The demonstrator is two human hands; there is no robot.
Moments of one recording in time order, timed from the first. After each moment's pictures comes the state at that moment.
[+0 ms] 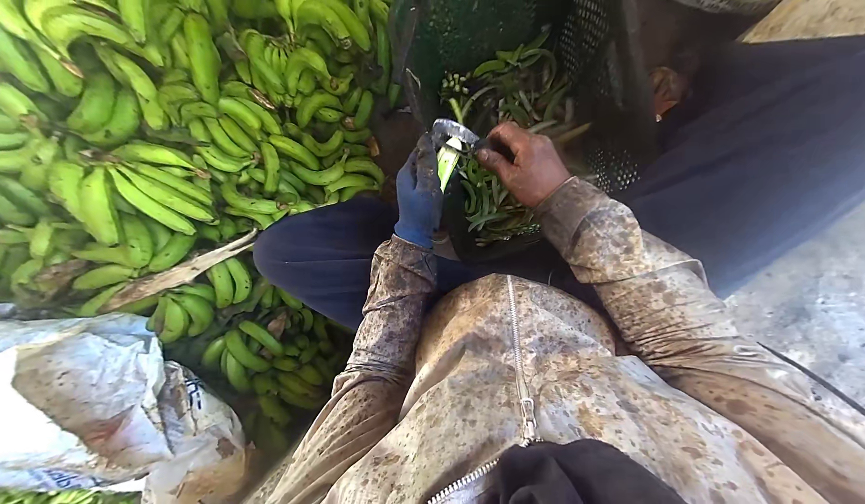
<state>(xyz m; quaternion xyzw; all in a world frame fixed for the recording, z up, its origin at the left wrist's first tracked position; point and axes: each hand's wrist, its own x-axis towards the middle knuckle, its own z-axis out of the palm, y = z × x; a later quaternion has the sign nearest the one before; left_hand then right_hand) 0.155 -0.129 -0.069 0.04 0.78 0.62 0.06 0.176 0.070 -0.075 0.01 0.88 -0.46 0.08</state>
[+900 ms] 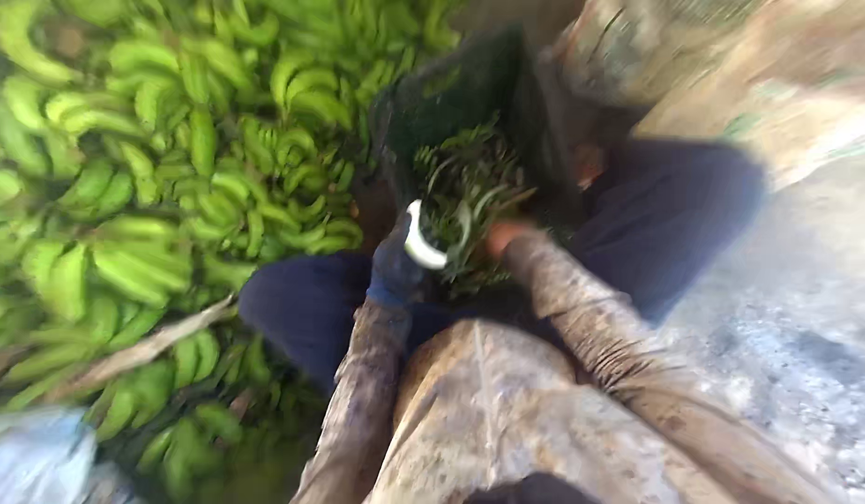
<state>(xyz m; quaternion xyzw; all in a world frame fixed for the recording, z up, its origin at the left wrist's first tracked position) 0.171 -0.133 -0.048 -0.12 0.58 0.77 0.24 0.192 0.080 -0.069 0.12 0.87 -0.28 0.39</state>
